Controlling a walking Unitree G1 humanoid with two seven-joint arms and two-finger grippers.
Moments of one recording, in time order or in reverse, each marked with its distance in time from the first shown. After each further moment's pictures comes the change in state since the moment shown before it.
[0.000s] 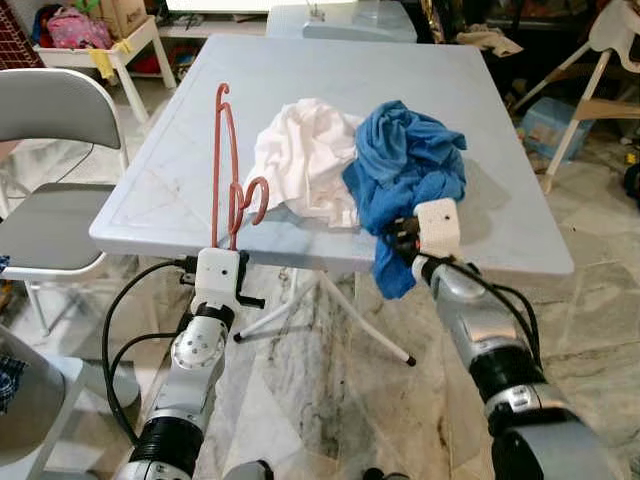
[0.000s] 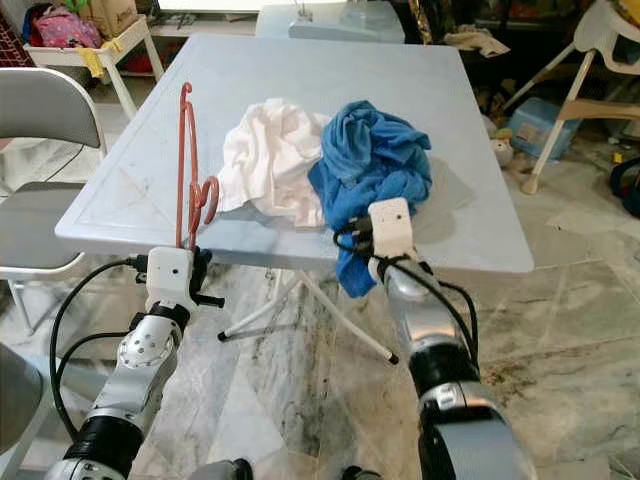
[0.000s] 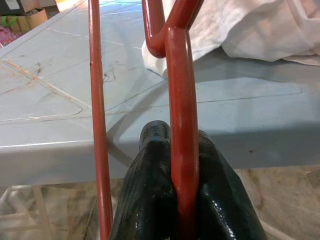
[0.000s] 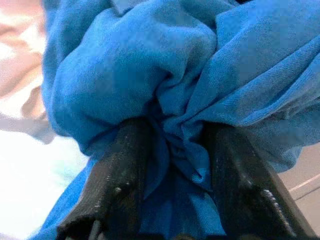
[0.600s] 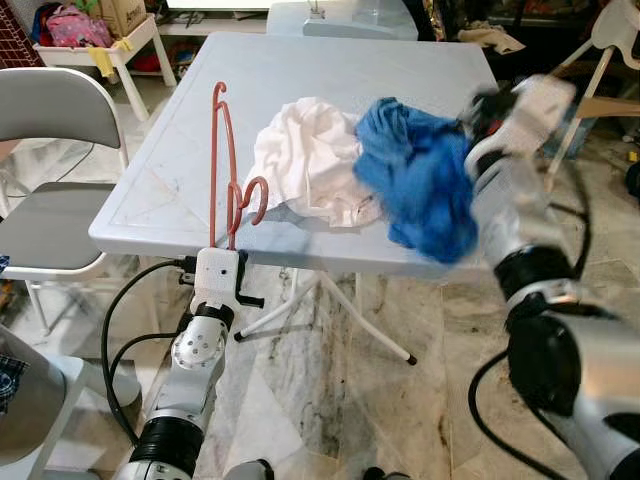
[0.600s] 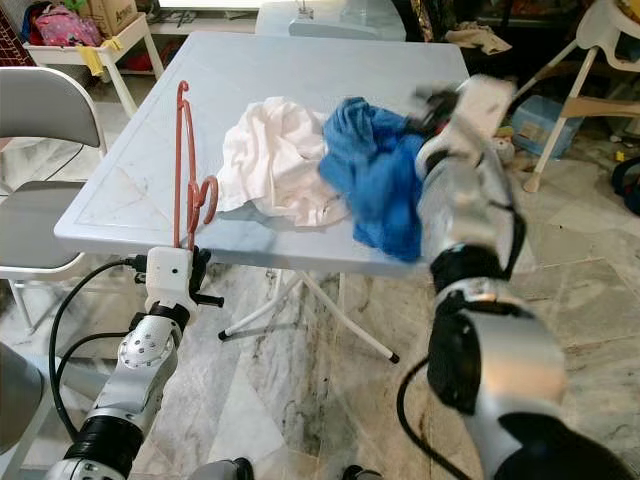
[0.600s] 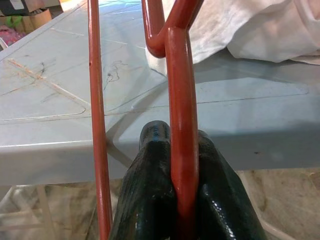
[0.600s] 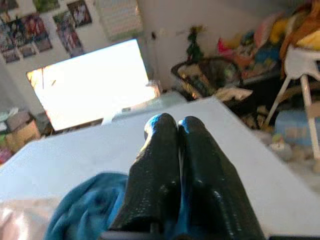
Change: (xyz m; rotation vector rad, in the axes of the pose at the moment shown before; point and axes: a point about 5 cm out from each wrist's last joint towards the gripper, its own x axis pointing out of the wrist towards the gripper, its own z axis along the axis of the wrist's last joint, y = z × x) left arm 0.000 0.001 0.000 0.001 -0.001 0.017; right arm 0.012 -0.066 0.137 0.355 -0.480 -0.250
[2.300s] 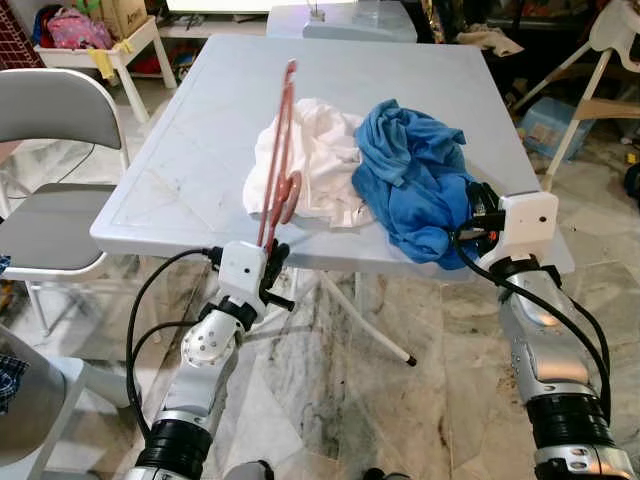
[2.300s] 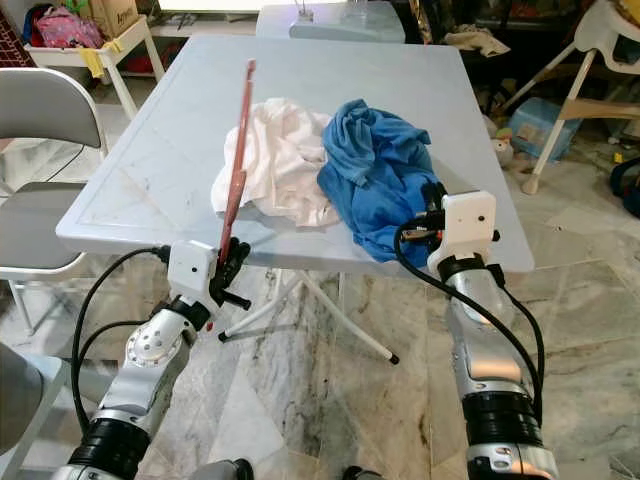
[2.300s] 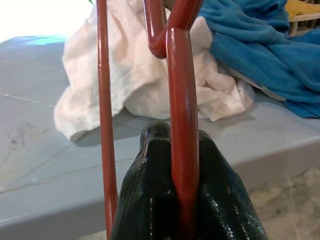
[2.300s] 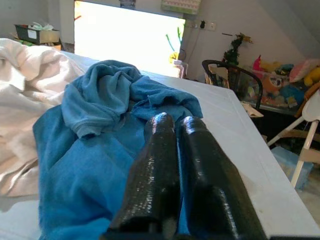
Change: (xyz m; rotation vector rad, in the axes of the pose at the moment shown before) left arm -0.003 -0.027 0.031 -0.042 -0.139 -0.299; right arm -0.111 -0.036 -0.055 -0.384 0.062 0.254
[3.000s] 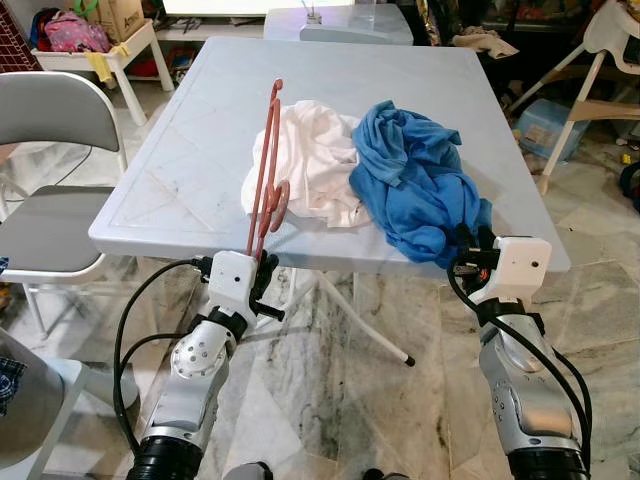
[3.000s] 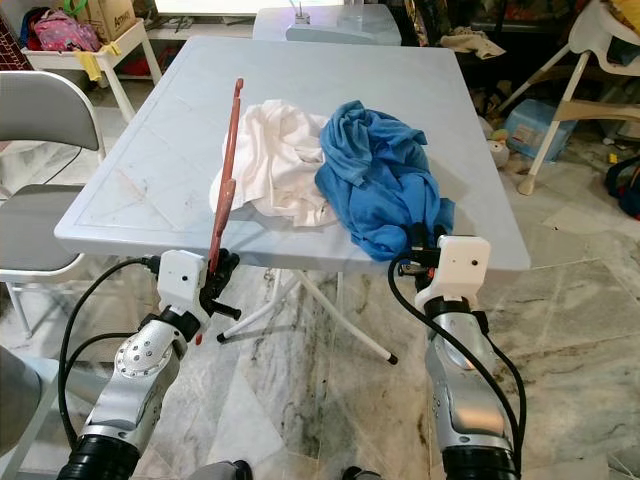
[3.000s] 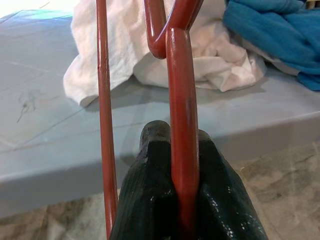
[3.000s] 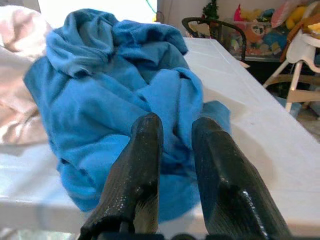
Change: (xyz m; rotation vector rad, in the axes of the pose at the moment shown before) left arm -0.011 0.002 -0.011 -0.016 0.084 0.028; right arm -0.039 0.015 -0.029 0.118 0.143 -0.127
